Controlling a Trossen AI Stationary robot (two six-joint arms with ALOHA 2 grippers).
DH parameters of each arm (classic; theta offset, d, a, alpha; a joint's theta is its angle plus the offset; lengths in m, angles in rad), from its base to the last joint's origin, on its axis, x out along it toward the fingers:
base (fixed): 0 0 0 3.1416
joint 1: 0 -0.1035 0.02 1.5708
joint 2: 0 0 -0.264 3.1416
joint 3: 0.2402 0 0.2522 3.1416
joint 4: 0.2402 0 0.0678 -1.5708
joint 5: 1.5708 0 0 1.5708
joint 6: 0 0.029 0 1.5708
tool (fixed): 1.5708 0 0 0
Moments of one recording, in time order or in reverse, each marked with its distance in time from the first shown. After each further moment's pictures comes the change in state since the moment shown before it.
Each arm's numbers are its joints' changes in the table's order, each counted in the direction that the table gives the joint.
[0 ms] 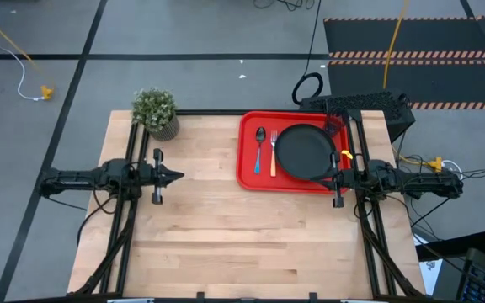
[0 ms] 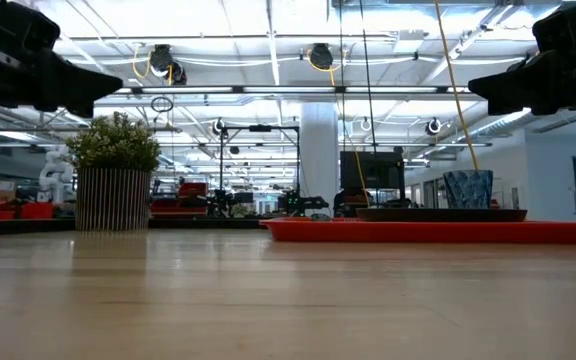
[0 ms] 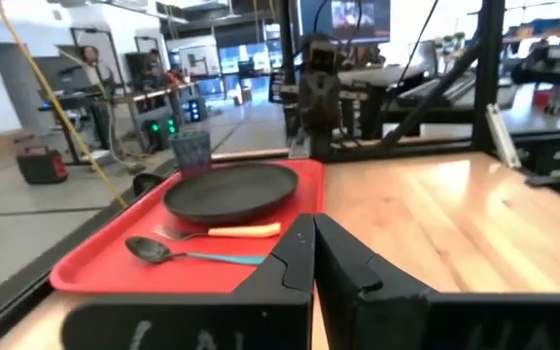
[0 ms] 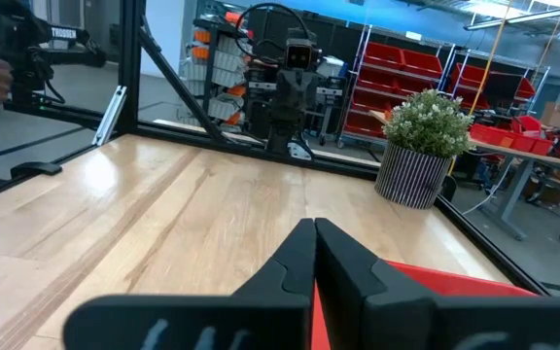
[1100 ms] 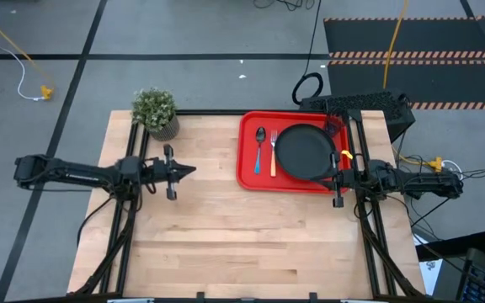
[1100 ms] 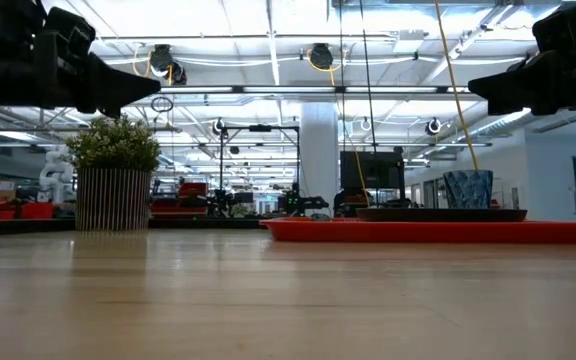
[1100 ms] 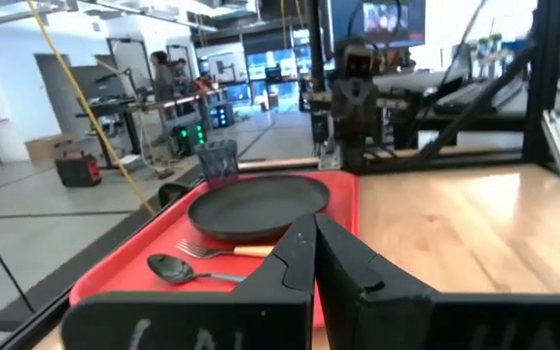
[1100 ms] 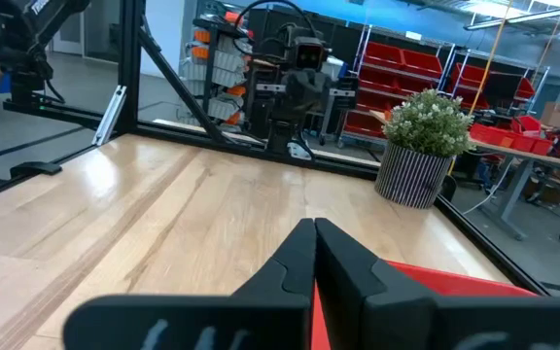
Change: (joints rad) left arm -0.068 0.639 -0.002 -0.685 -0.001 0.024; right arm 0.000 0.000 0.000 0.002 0.000 0.000
